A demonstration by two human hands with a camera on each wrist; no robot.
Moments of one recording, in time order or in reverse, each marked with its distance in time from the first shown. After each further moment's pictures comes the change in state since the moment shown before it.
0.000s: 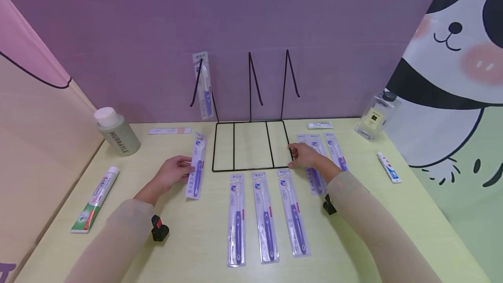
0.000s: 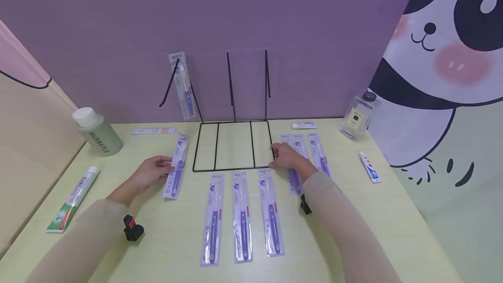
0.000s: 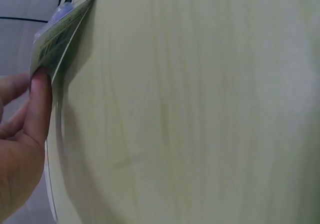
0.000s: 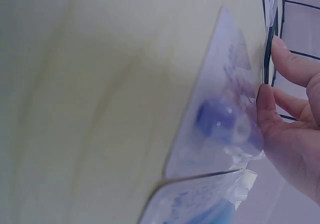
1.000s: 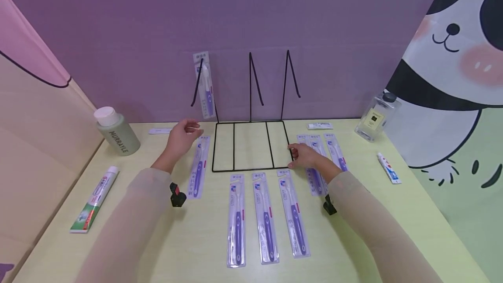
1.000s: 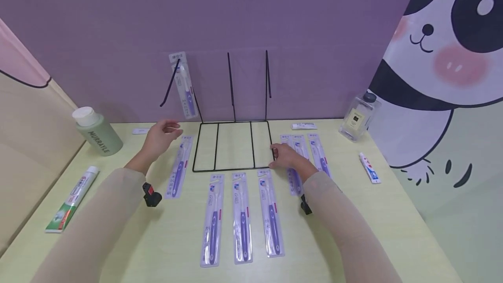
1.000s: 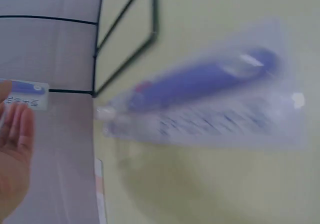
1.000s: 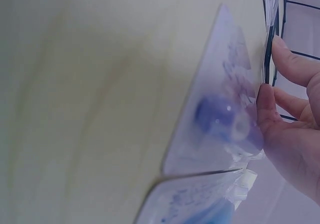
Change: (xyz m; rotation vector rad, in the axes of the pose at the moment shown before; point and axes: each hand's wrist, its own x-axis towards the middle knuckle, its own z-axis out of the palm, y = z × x) left_hand 0.050 0.067 -0.001 0.164 0.270 0.301; right_hand -0.001 0.000 -0.001 0.005 -0.020 0.008
